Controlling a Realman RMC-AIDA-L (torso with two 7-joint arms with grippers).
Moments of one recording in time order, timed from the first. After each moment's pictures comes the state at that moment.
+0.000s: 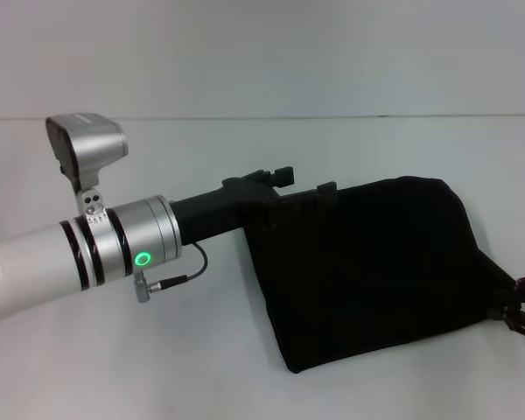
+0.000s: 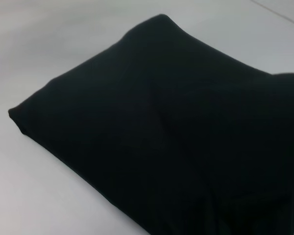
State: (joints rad) left arm -0.59 -2.17 1.15 0.52 1.39 1.14 -1.52; right arm 0.33 2.10 -0.90 -1.15 -2.33 -1.41 1.61
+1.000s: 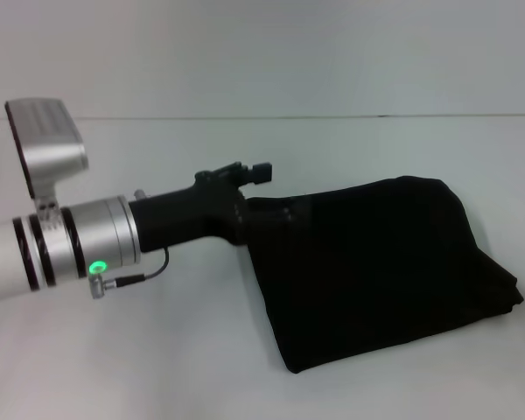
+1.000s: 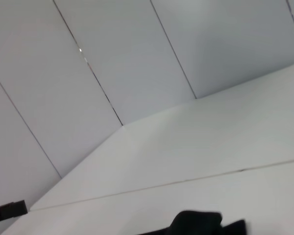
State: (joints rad) left arm -0.55 -2.15 0.99 0.62 1.59 1.32 -1.38; right arm 0.27 2.09 -0.26 -0.68 -1.94 -1.56 1.49
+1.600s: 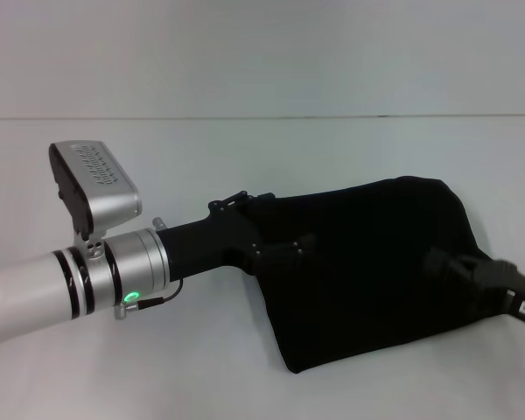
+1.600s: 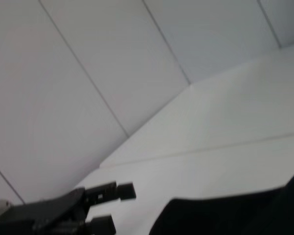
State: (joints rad) left arm -0.60 -2.17 0.99 0.42 1.56 1.14 -1.09; right arm 0.44 2.09 -0.37 -0.36 -1.97 -1.44 1.32
